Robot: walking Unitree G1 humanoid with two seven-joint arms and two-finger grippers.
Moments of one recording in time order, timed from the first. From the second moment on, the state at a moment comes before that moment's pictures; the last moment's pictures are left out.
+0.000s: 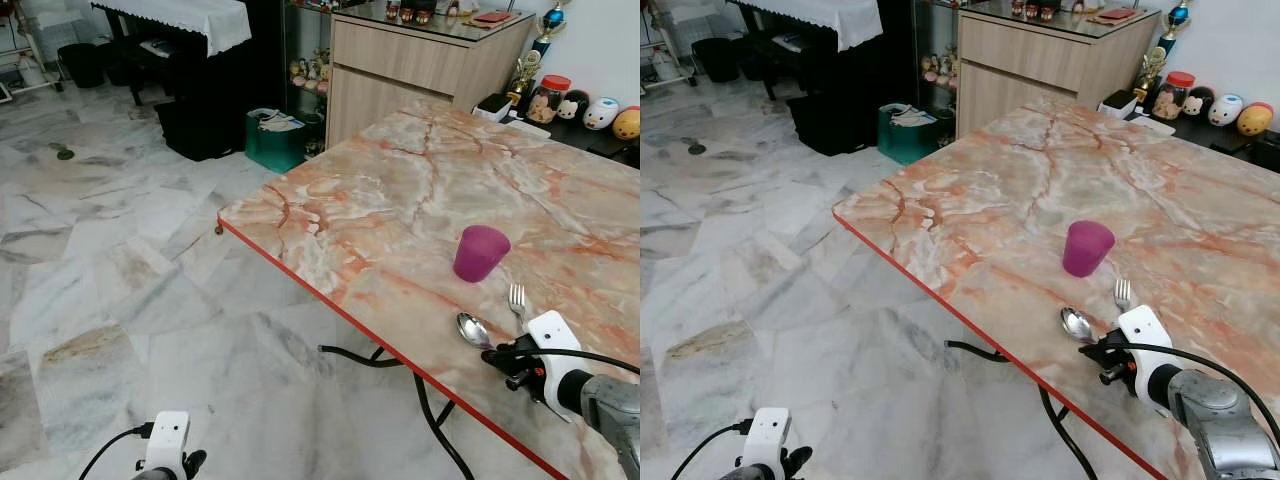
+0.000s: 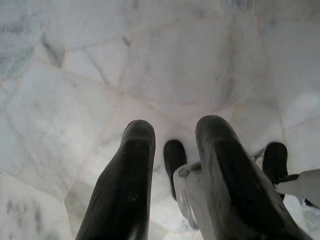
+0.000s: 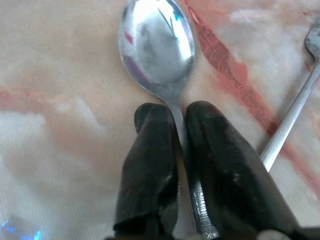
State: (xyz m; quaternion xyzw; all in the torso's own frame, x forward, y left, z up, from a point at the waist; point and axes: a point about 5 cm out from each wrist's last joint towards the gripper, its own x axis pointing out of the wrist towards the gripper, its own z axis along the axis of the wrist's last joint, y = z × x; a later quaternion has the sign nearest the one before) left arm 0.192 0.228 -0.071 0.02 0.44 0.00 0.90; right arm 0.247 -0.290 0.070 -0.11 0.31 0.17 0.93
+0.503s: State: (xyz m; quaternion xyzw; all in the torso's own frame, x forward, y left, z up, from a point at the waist) left arm 0.188 0.232 -0.072 0.02 0.45 0.02 0.89; right arm 0.248 -0.288 0.069 -0.11 0.31 0.18 0.93
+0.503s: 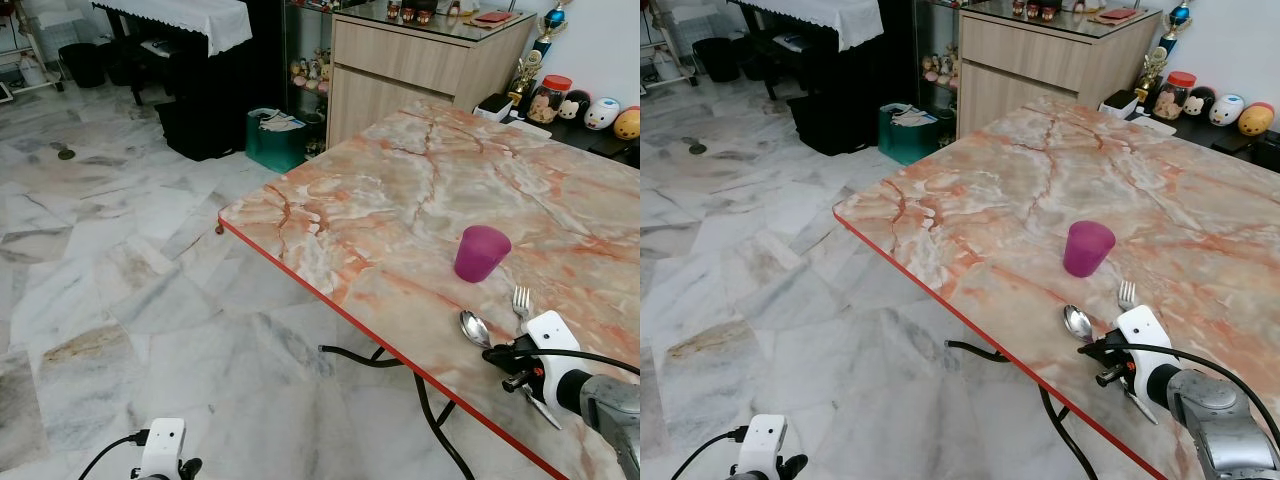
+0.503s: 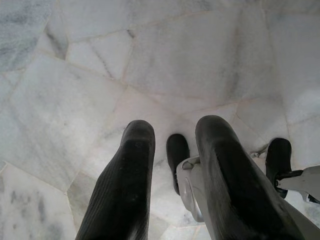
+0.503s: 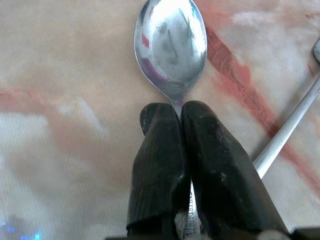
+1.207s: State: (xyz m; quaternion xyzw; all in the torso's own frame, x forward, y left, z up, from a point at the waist) left arm 0.193 0.230 -0.070 0.02 0.44 0.01 0.90; right arm 0.236 -0.252 0.089 -0.10 0.23 0.25 0.93
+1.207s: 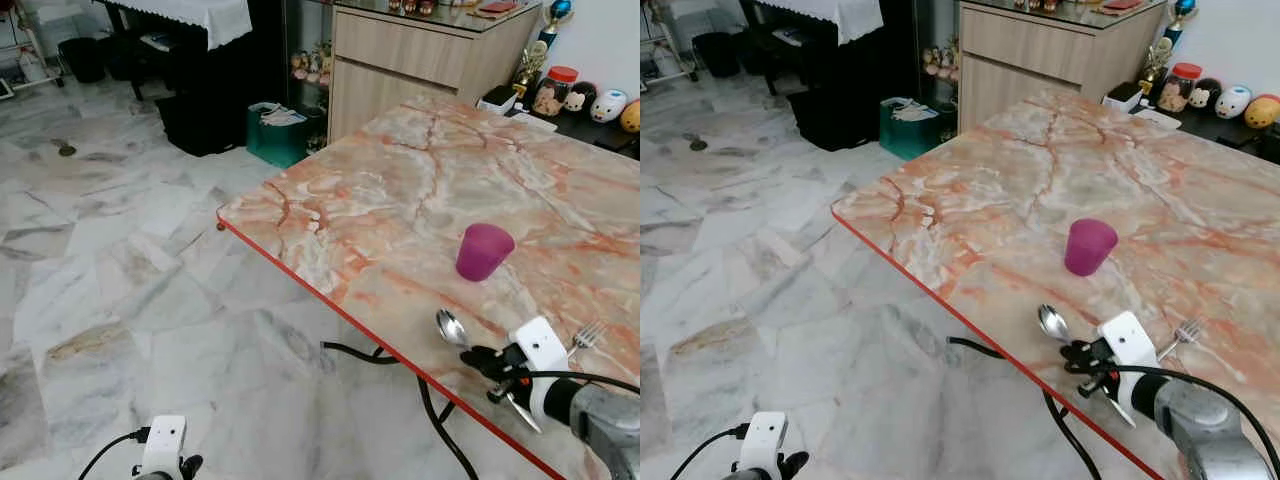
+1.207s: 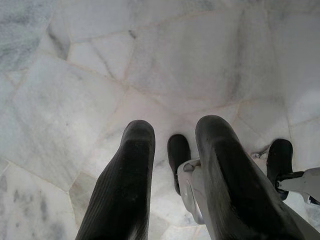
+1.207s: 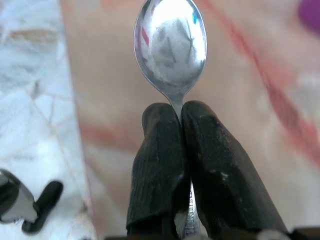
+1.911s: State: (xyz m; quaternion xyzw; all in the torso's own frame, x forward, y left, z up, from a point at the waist) left arm 0.194 0.228 -0.070 0.02 0.43 0.03 0.90; right arm 0.282 -0.202 0.153 -0.04 -0.10 0.04 0.99
